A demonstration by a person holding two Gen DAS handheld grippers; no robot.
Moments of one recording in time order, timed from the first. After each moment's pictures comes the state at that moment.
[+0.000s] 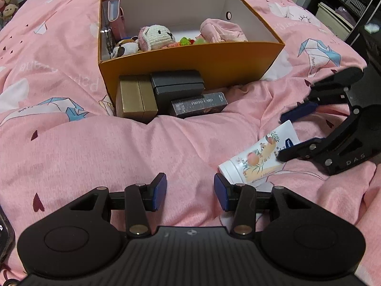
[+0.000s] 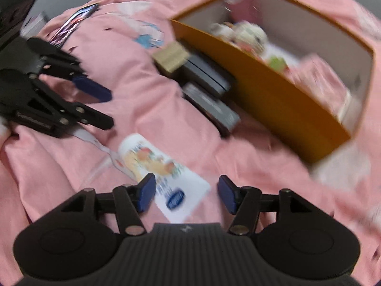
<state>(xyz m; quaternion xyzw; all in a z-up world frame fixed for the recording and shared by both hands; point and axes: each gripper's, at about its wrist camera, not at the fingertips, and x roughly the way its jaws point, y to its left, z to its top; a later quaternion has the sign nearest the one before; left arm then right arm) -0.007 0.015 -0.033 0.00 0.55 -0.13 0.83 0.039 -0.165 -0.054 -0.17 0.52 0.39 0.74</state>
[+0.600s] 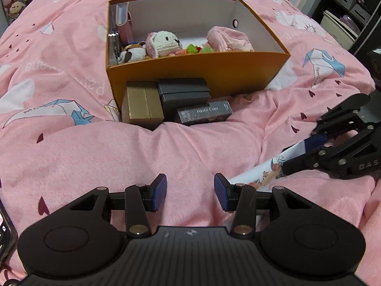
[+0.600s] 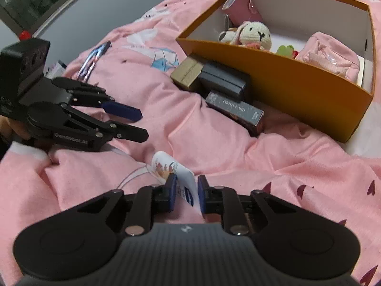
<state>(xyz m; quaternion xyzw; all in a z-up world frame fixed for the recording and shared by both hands) -0.004 0.019 -0.029 -0.01 0.53 -0.11 0.84 0.036 -0.184 -0.051 -0.02 0.52 0.44 0.73</state>
